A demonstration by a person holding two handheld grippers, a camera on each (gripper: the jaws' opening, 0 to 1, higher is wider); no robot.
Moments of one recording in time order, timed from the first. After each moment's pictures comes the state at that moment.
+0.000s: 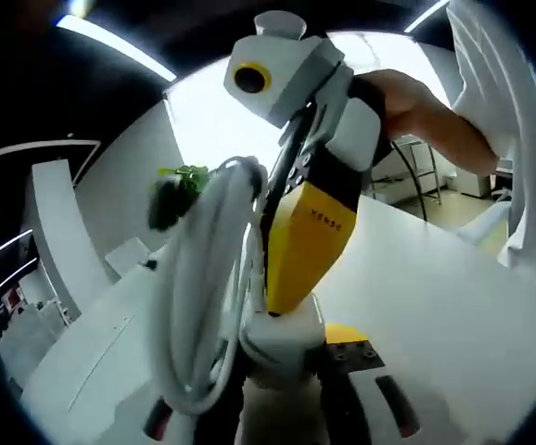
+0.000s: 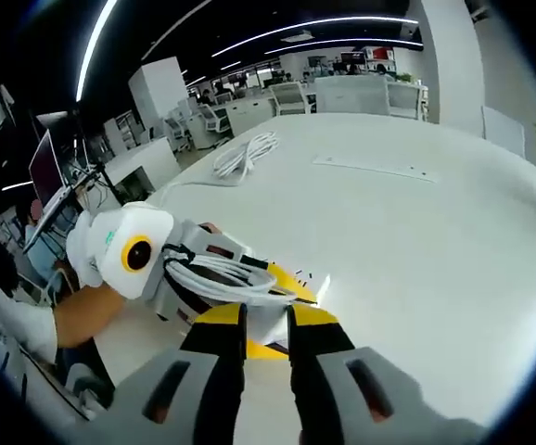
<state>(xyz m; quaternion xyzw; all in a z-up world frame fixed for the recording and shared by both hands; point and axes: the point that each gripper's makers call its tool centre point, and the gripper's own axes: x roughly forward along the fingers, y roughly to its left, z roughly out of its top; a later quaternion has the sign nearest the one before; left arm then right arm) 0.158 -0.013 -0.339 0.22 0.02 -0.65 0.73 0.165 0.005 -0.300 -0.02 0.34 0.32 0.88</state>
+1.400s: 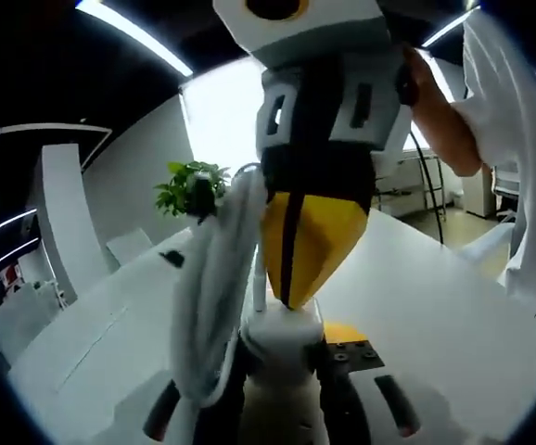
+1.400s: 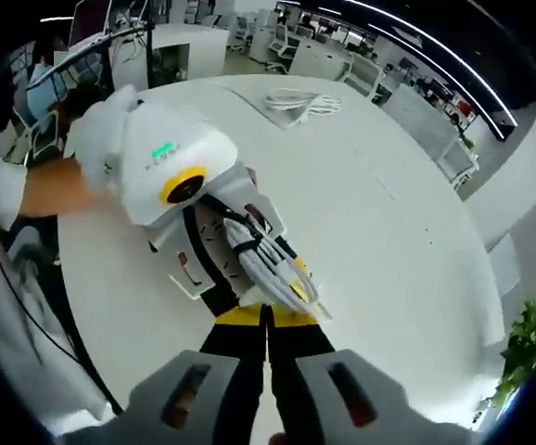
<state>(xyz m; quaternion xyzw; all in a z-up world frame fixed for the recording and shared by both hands) 0.160 -0.010 -0.335 0.18 0.04 -0.65 0.74 0.158 0.018 -0.294 -0.34 0.38 0.35 0.78</state>
